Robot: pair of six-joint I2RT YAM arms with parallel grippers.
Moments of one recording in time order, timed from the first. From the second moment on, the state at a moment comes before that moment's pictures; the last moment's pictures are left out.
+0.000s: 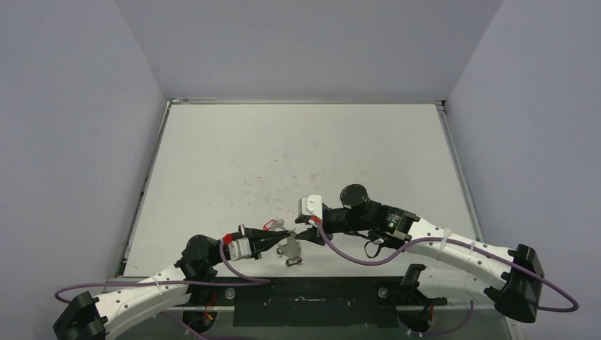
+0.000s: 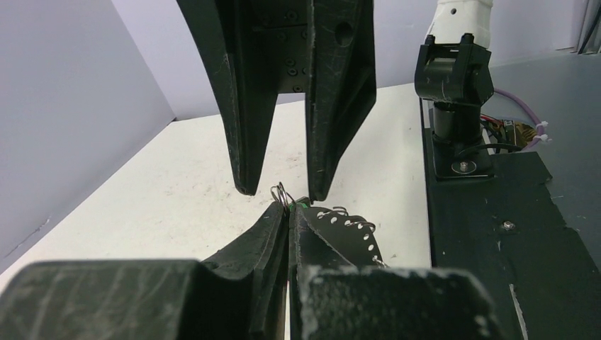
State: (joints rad) left arm -0.92 0.54 0.01 0.83 0.44 0.12; right arm 1.02 1.04 0.77 -0.15 -0.48 -0.35
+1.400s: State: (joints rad) left arm -0.92 0.54 0.01 0.81 0.45 0.12; right arm 0.99 0.99 0.69 -0.07 -0.47 -0.35
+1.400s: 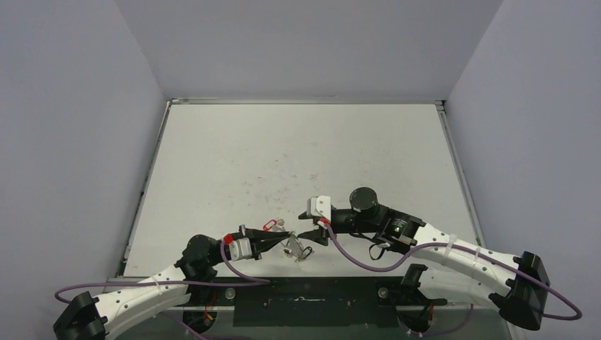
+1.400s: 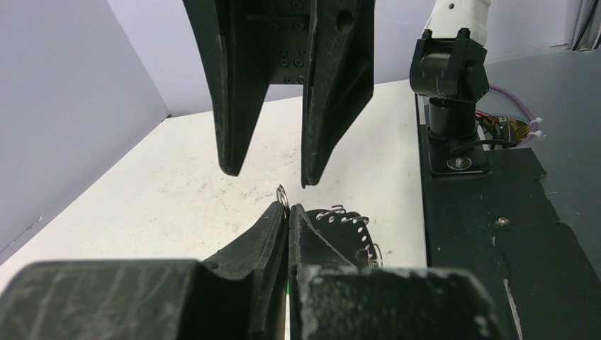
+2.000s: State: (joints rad) left arm -0.92 0.53 0.01 0.80 0.46 0.11; right arm 0.99 1.12 0.69 0.03 -0.62 -0.33
